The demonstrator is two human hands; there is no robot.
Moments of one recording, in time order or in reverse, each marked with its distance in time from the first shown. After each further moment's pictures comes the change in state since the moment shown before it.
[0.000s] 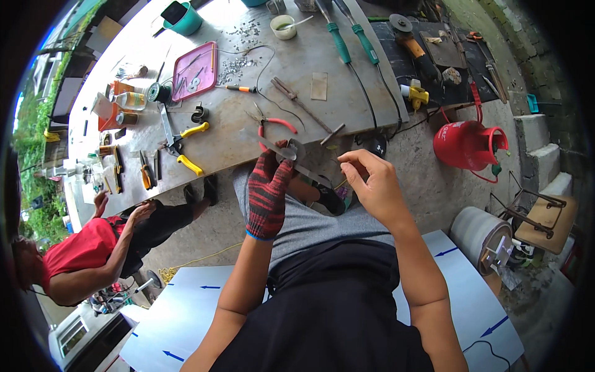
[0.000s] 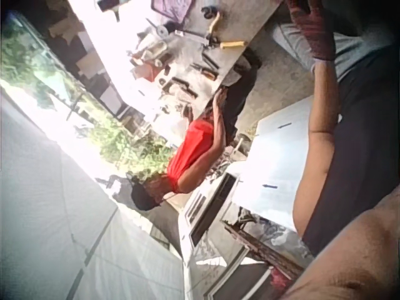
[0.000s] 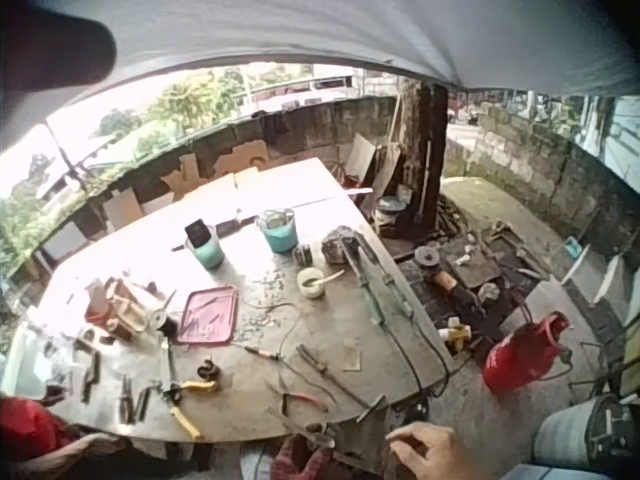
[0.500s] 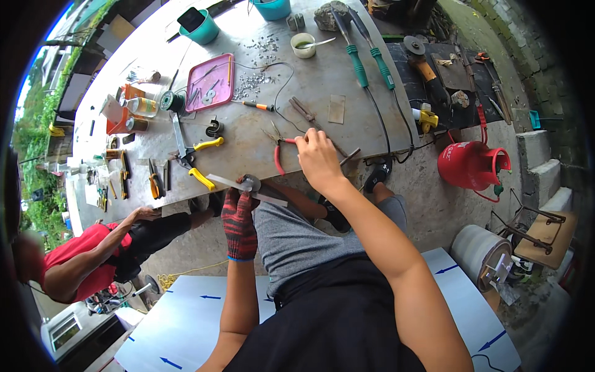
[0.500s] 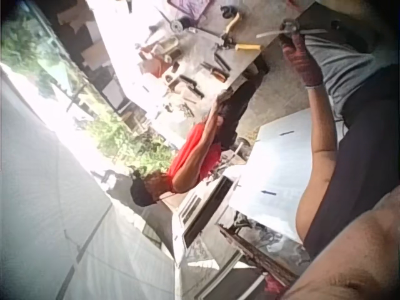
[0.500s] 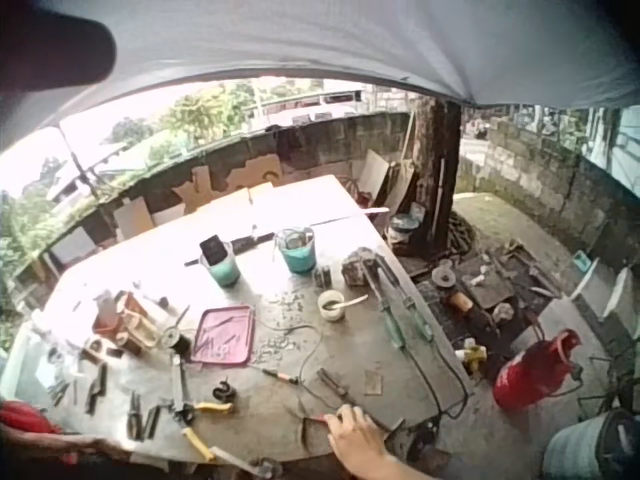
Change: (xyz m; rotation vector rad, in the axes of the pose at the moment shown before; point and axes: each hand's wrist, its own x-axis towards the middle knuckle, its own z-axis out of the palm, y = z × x) left_hand -0.001 -0.019 -0.100 -0.029 0.310 0.051; right_hand 0.119 0.040 0.140 -0.714 0.043 -0.411
